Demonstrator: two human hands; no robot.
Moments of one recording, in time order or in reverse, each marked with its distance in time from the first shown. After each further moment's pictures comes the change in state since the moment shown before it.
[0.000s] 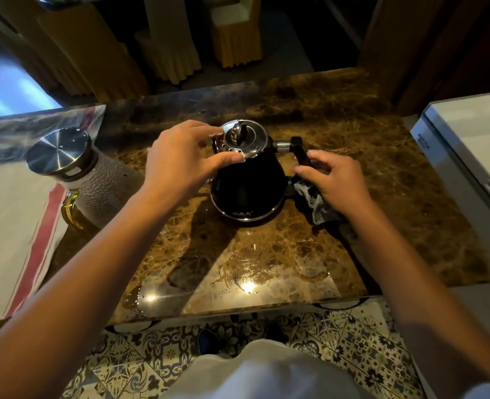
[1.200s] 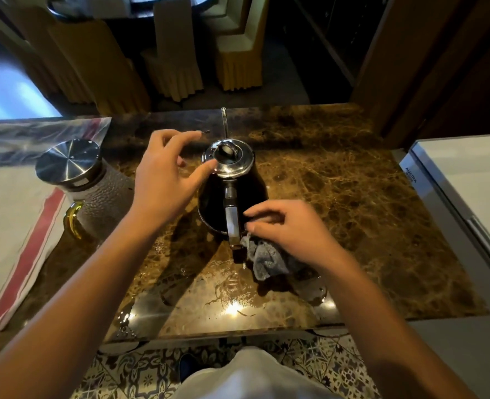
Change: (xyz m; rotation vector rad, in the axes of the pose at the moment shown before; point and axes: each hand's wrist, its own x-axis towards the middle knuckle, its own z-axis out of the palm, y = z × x) left_hand -0.008 -0.042 -0.001 -0.117 0.186 -0.012; right_hand -0.040 -0.085 0.040 0.038 -0.327 0.085
